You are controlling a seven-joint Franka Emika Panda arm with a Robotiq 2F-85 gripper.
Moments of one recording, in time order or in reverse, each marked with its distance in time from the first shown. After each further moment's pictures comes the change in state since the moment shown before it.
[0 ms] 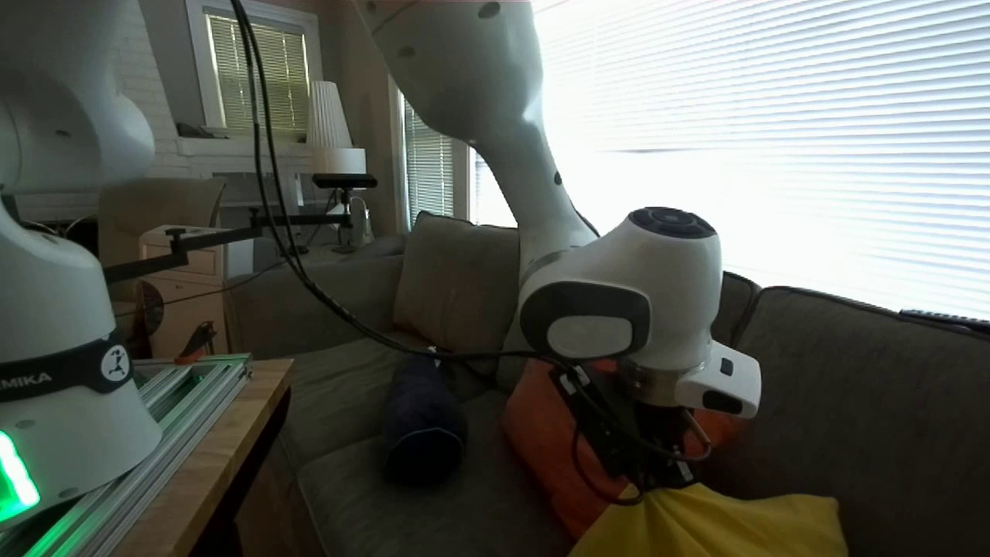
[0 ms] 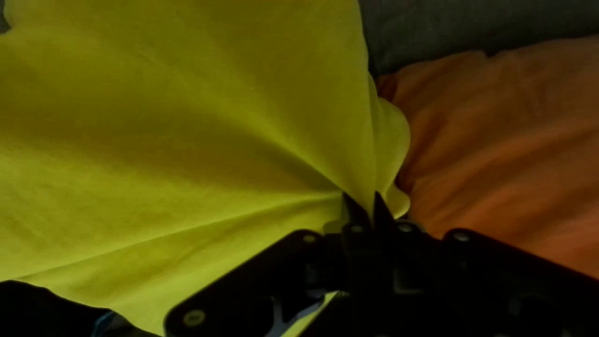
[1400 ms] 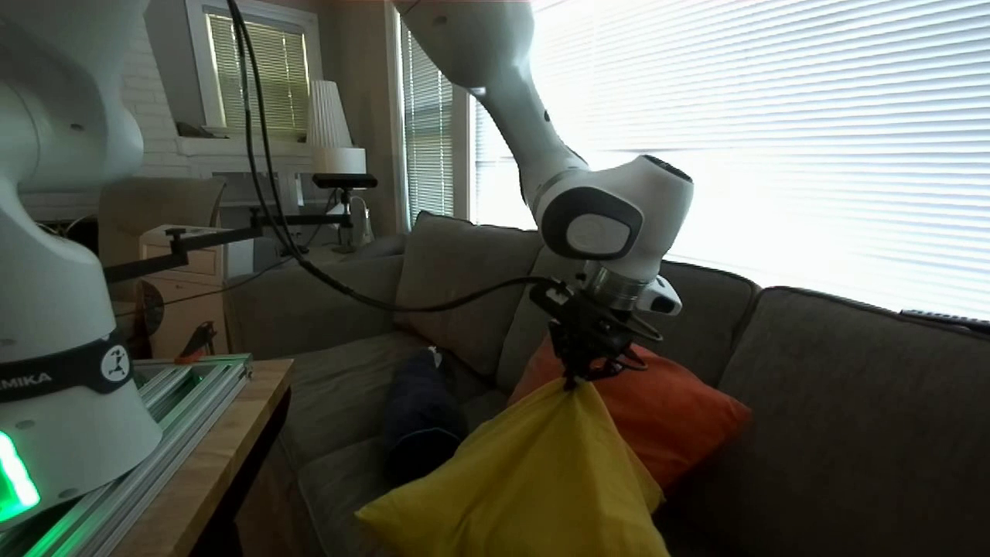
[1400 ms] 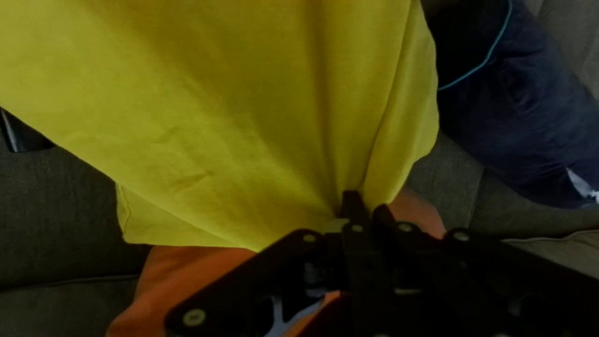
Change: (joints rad) arm 0.242 -0.086 0.005 0.100 0.098 -0.488 -0.298
